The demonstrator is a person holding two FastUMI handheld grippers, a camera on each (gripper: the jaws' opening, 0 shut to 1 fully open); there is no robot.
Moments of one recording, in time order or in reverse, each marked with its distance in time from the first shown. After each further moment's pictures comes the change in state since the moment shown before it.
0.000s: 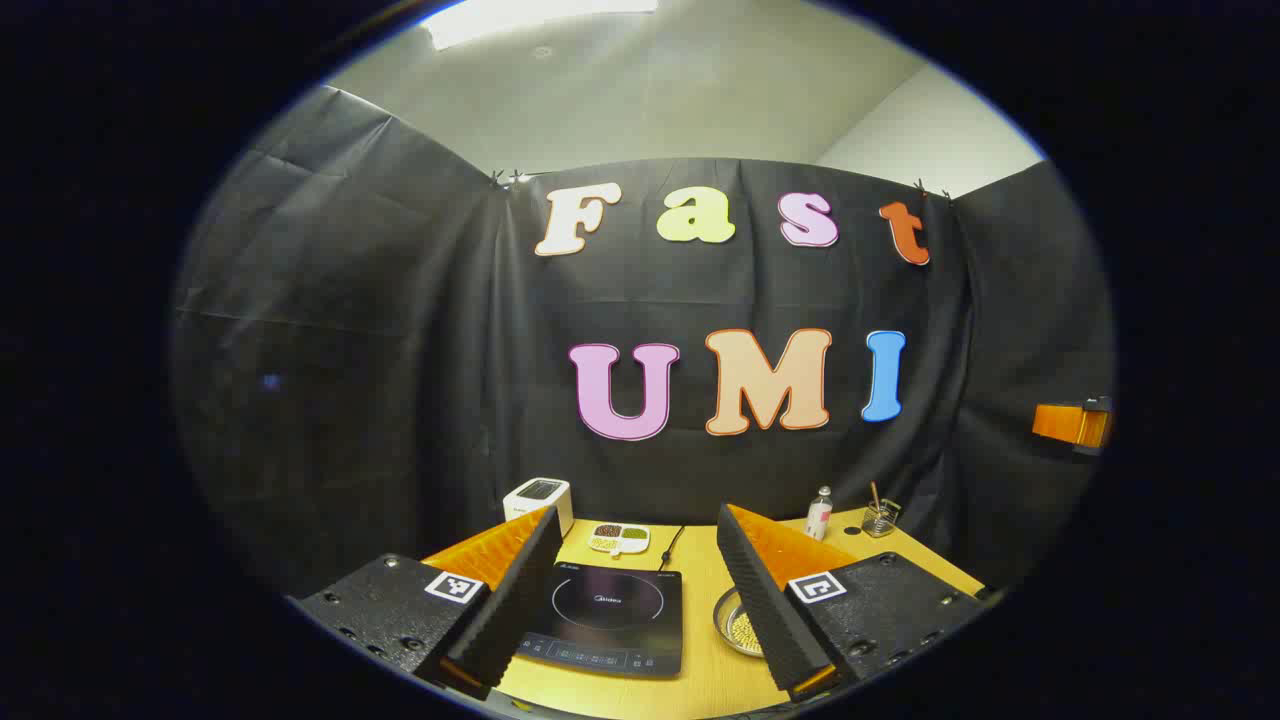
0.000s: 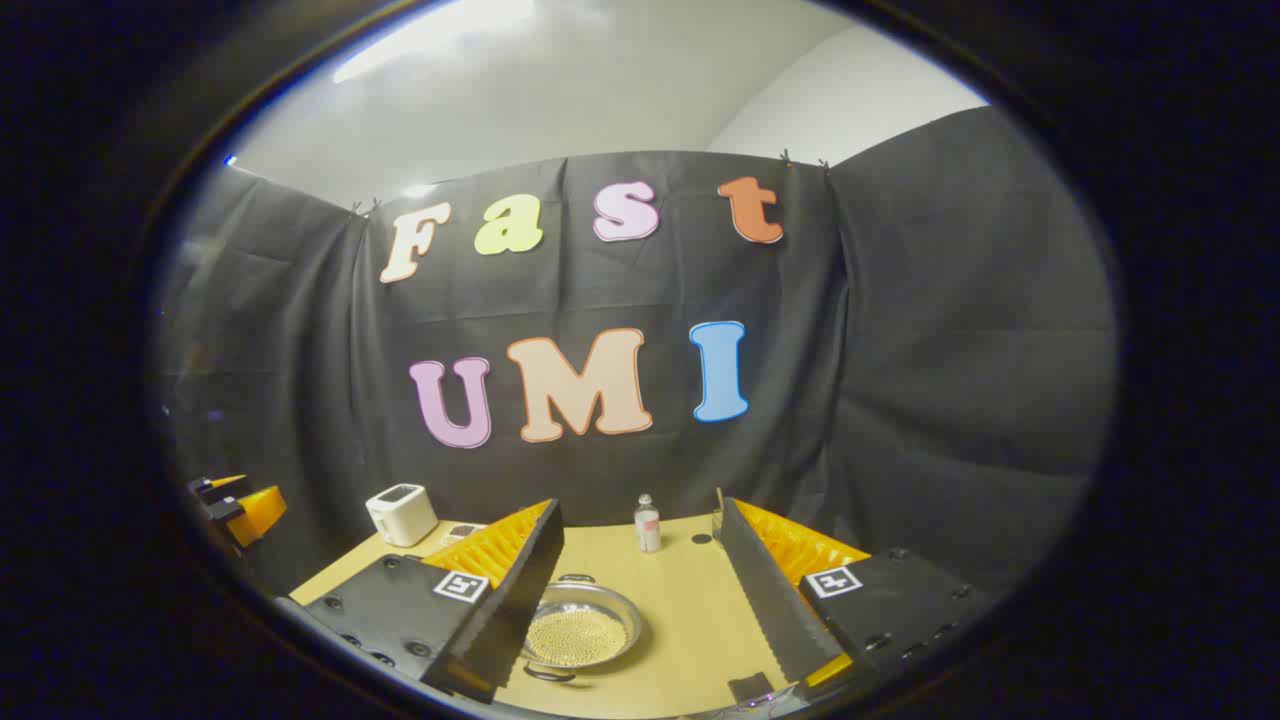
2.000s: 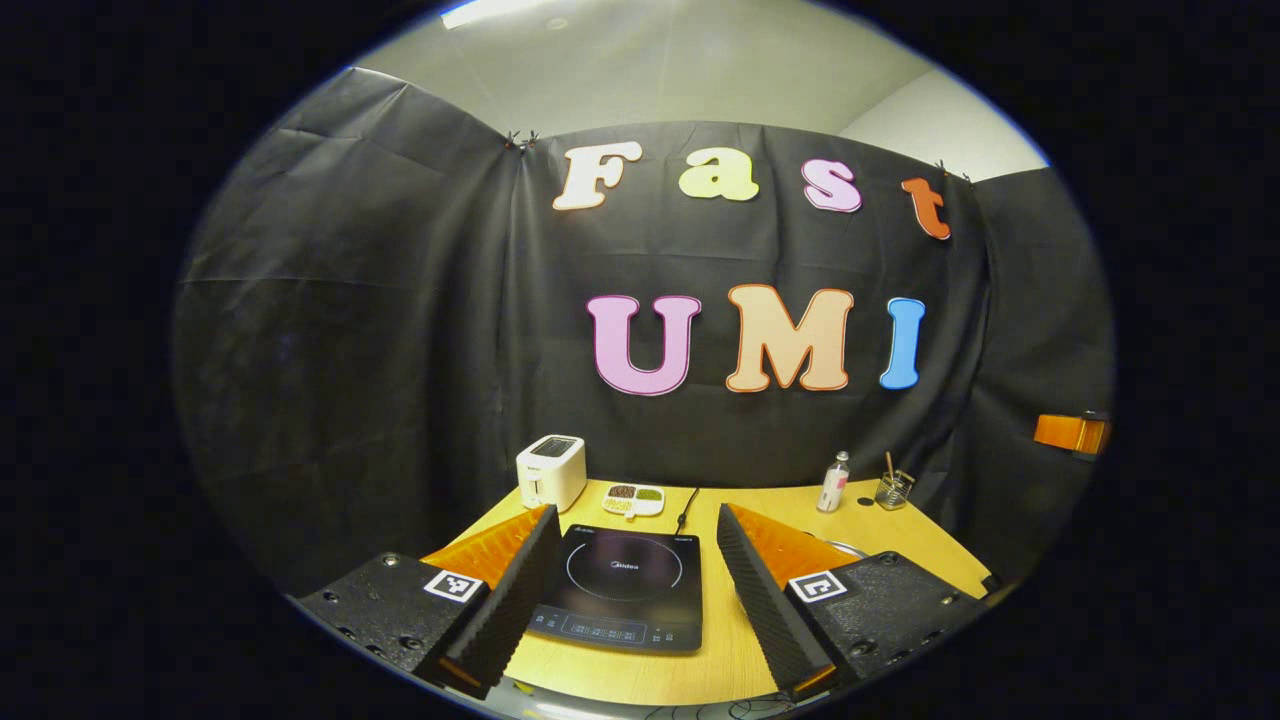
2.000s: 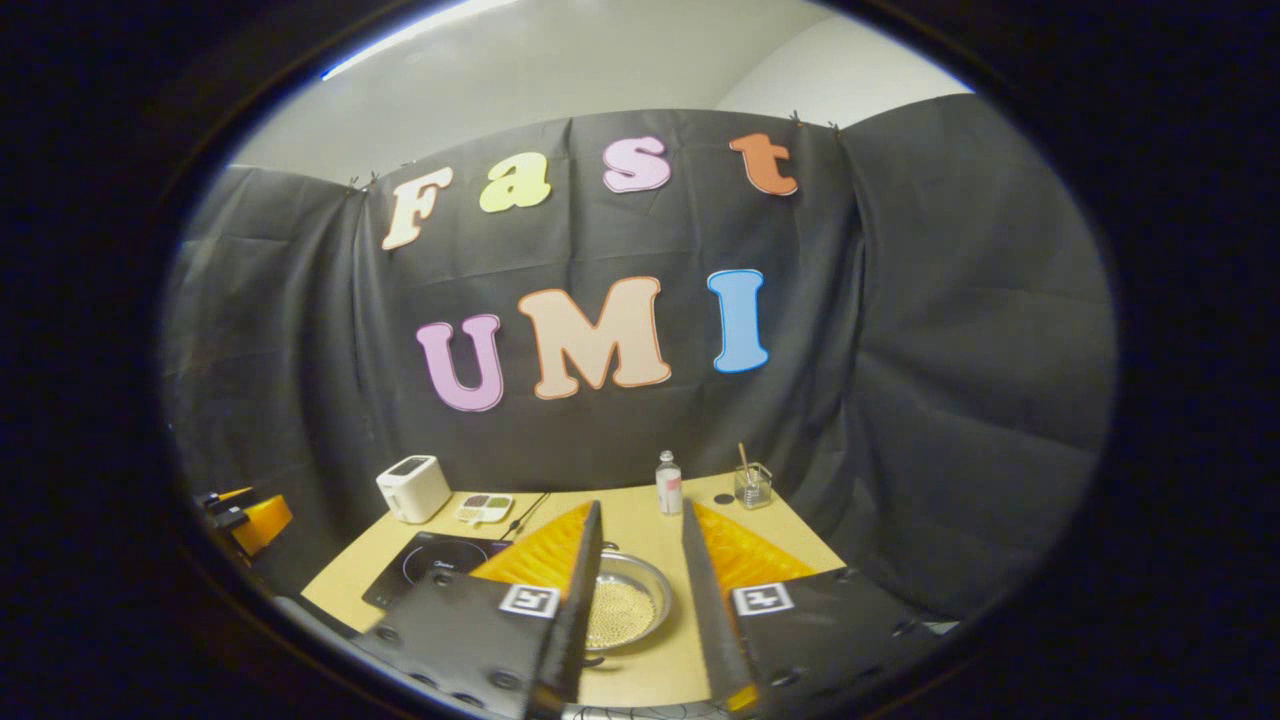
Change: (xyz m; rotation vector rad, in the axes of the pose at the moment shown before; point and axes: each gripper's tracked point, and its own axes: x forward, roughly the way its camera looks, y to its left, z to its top) left arm -0.003 0.026 -0.046 -0.028 0.120 0.029; right arm 0.016 0.033 -0.052 0.029 0.119 0.017
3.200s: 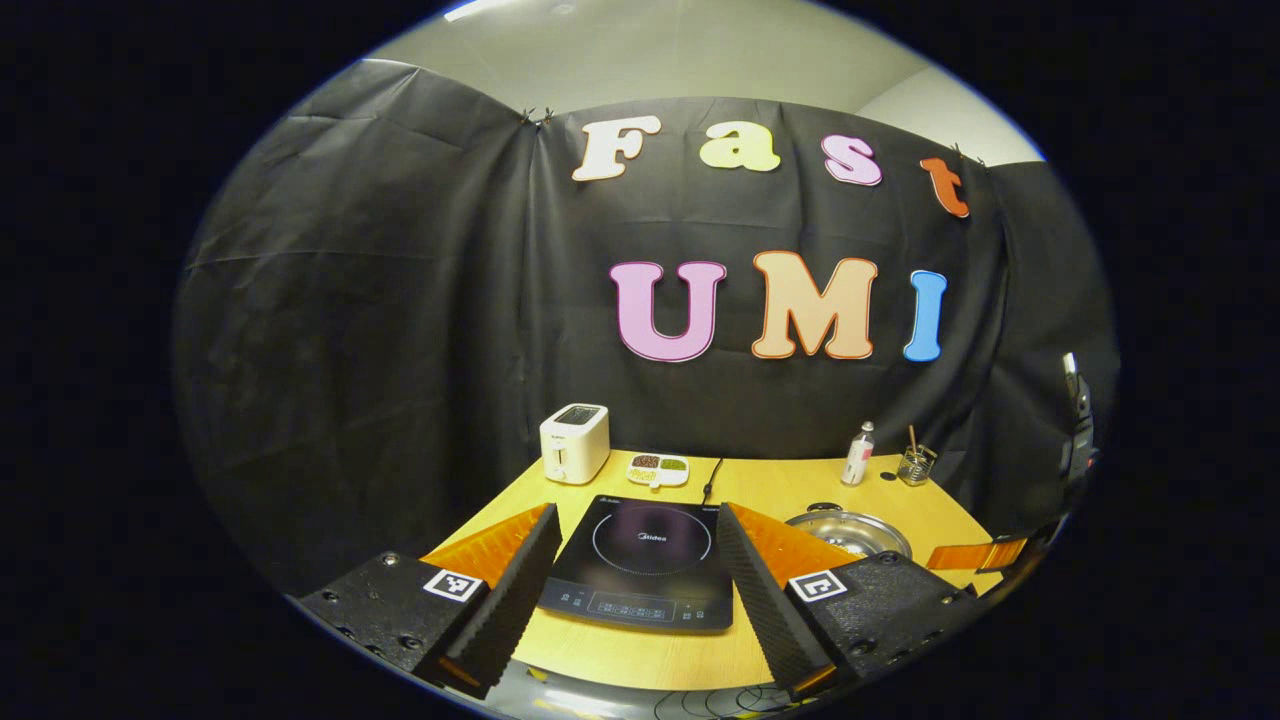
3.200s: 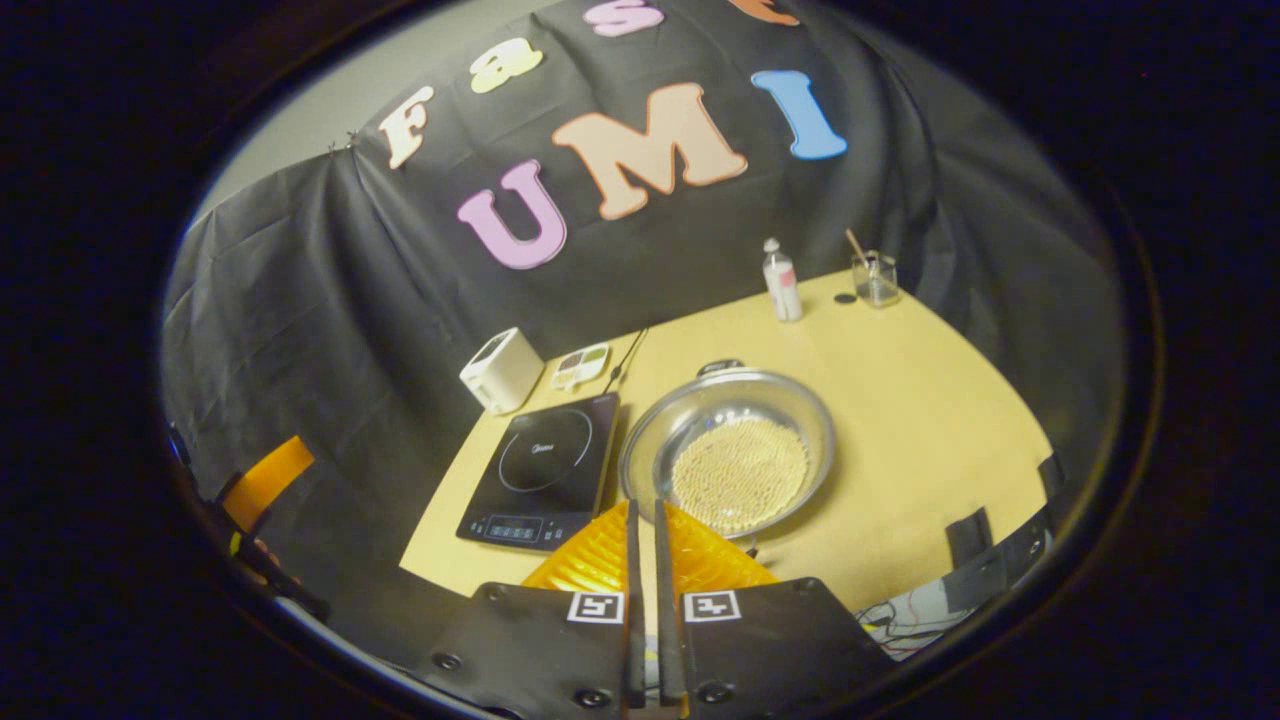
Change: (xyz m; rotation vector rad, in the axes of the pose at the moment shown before) left arm -0.004 0.037 -0.041 -0.003 0.085 0.063; right arm 0.011 0.117 -0.225 0.239 0.573 0.284
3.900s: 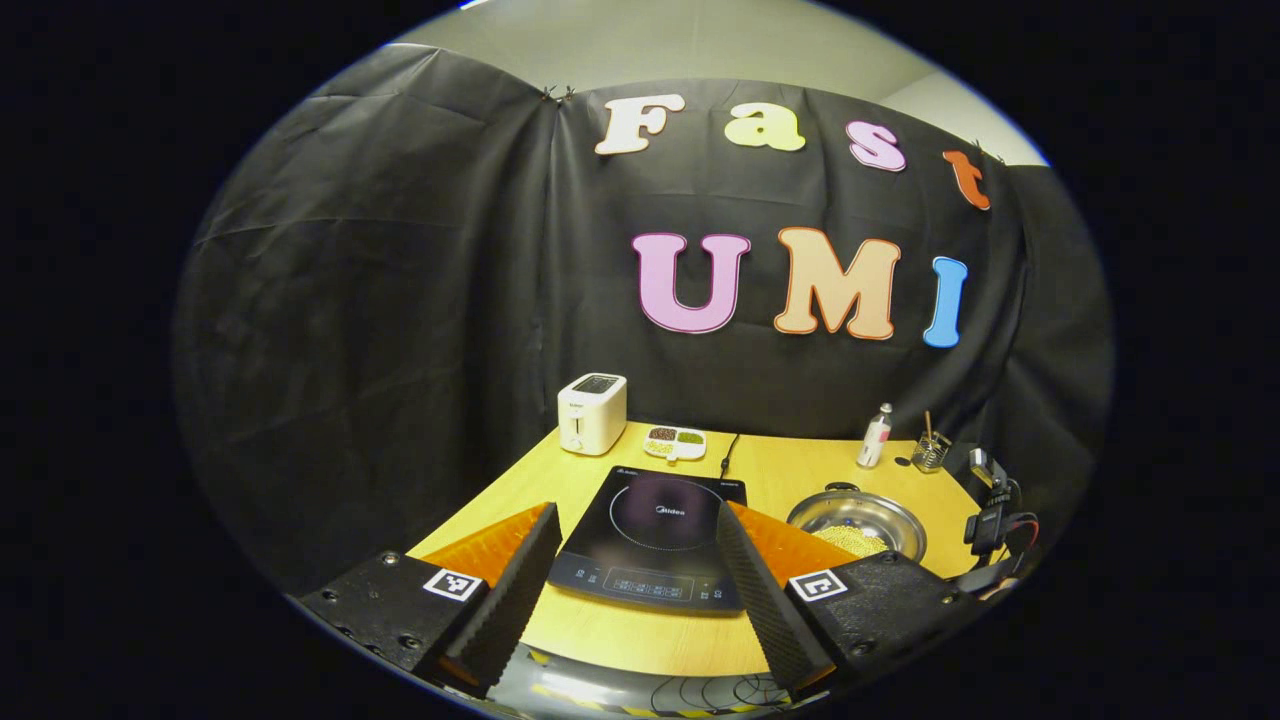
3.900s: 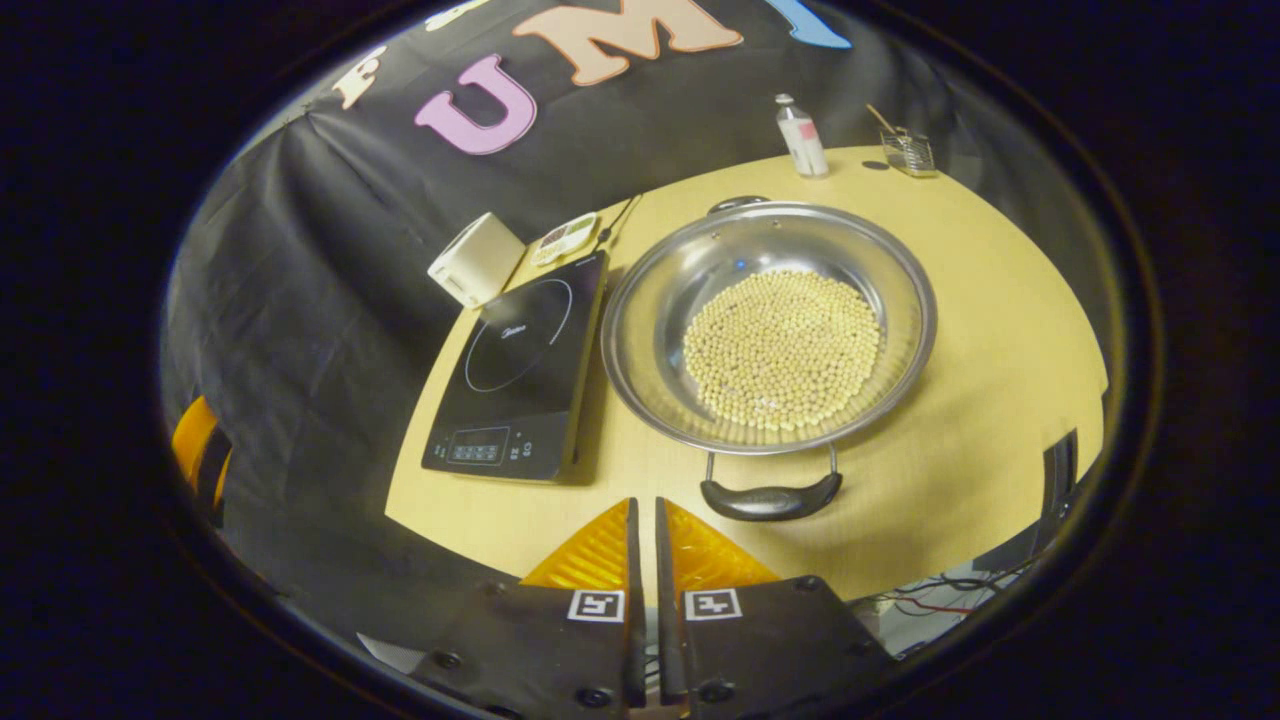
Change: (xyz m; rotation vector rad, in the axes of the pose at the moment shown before) left arm -0.002 0.020 -0.031 -0.027 0.070 0.035; right arm 0.091 -0.012 -0.097 0.025 0.302 -0.029
